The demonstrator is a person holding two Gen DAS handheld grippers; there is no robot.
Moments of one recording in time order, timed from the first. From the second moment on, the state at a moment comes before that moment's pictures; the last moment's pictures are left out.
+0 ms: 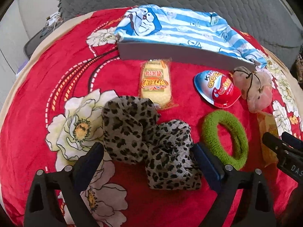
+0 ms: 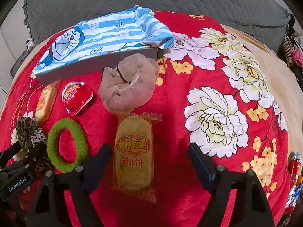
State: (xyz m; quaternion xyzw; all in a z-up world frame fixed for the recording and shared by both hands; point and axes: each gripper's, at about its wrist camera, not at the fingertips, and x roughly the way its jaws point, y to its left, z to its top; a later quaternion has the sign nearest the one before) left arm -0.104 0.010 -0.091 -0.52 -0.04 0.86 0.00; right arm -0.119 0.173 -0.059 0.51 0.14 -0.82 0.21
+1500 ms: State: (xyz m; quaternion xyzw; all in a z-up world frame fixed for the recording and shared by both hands) left arm -0.093 0.010 -0.079 -0.52 -0.07 0.85 0.04; right arm -0.107 0.167 -0.042 0.50 0.13 -0.80 0.29
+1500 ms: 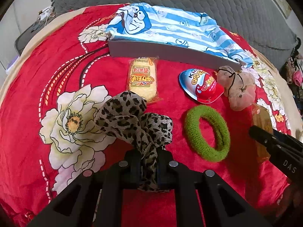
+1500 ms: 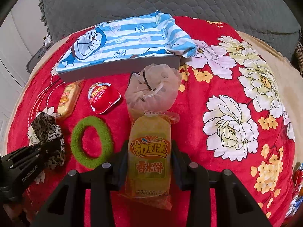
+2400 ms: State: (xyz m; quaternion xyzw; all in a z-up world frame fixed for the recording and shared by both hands) left arm -0.066 0.019 -0.016 -0.47 -0.06 0.88 0.02; right arm -0.081 0.174 0.012 0.44 0.12 -0.83 0.34
